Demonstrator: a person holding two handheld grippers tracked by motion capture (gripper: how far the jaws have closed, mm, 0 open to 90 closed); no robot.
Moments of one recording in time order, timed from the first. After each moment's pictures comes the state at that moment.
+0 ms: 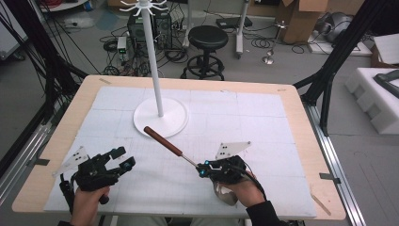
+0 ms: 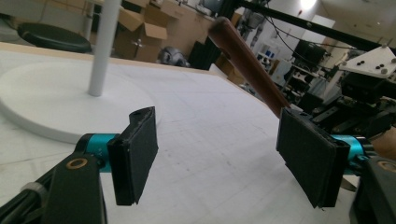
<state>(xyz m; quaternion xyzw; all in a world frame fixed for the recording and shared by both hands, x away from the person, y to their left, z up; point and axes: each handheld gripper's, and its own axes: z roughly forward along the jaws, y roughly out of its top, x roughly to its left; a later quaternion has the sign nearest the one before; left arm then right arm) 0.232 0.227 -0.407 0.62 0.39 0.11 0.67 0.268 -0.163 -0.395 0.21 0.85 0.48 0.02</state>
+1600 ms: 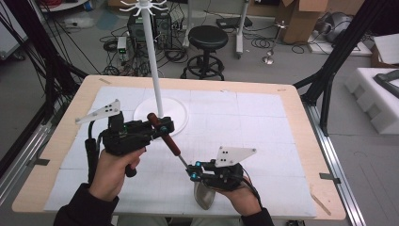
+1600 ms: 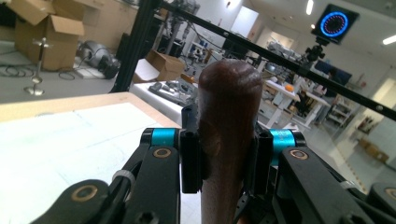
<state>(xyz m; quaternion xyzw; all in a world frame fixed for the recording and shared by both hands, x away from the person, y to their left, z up) 0.260 0.137 -0.269 0.65 0.29 0.01 0.70 0.241 -0.150 -0.367 0.15 0.81 0.57 0.03</state>
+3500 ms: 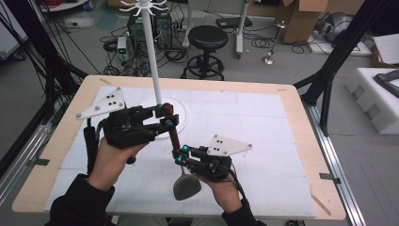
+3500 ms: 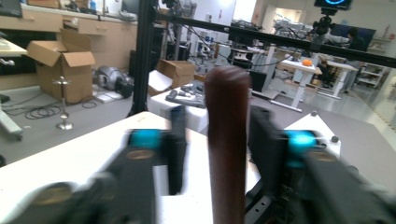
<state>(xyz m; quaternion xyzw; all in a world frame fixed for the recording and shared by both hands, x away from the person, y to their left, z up) 0.264 0.128 -0.243 0.68 0.22 0.09 0.69 0.246 -0.117 -0.343 0.18 0.73 0.65 0.07</state>
